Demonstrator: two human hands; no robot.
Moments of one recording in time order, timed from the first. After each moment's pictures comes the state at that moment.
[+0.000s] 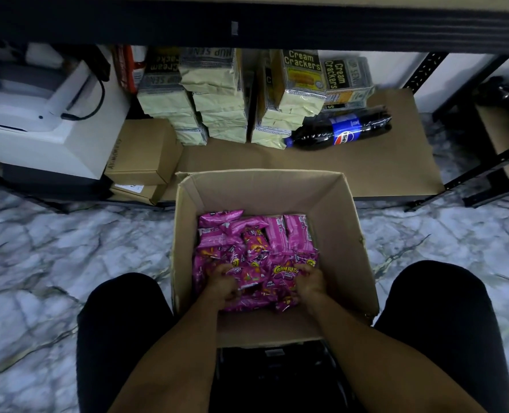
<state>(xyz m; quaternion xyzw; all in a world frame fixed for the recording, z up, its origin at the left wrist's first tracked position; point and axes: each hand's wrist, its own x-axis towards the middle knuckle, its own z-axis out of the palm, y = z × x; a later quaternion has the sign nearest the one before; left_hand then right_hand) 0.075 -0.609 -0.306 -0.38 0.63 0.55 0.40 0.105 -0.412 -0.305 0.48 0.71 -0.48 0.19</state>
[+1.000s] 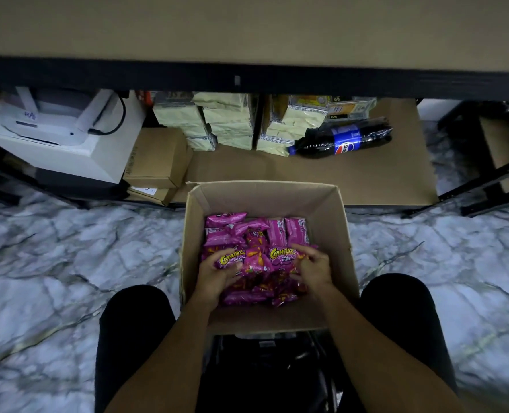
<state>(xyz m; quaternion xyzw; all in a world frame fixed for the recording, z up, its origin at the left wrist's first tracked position) 0.070 -0.648 -0.258 -0.29 0.59 0.71 0.24 0.072 -0.433 -0.259 0.41 0.65 -0.62 0.14</state>
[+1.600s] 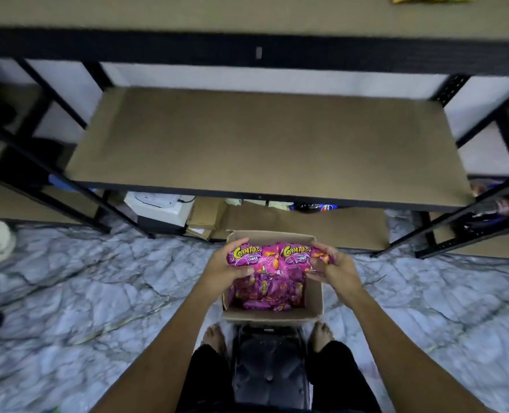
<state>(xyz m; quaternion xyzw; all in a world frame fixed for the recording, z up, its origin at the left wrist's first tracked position) 0.082 -0.658 0.107 -0.12 0.72 0.62 0.28 0.093 -0.394 0.103 0.30 0.61 -0.71 0.21</state>
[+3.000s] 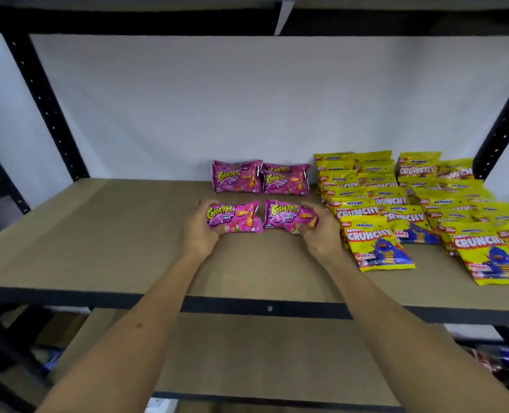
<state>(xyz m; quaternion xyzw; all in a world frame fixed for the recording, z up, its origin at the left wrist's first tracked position) -0.221 -0.702 0.495 0.04 0.85 0.50 -0.17 -0.203 -0.444 0.502 -0.01 0.86 -0.47 -0.21</state>
